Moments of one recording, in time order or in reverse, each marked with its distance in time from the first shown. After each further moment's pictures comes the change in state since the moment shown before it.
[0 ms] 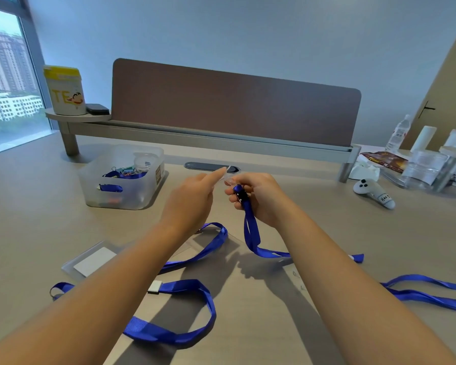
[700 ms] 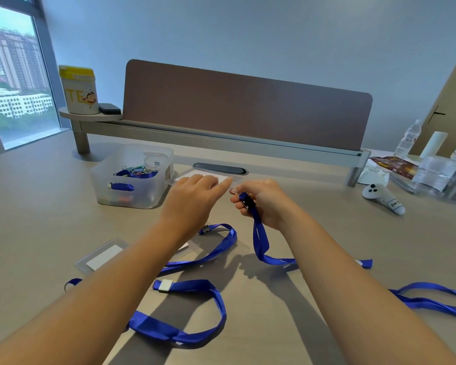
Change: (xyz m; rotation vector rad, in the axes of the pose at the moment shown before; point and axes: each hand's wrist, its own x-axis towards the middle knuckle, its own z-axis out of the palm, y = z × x) left_hand -0.005 -0.030 -0.006 0.413 -0.018 0.302; right_hand 0.005 0.005 0.009 -0.098 0.003 0.033
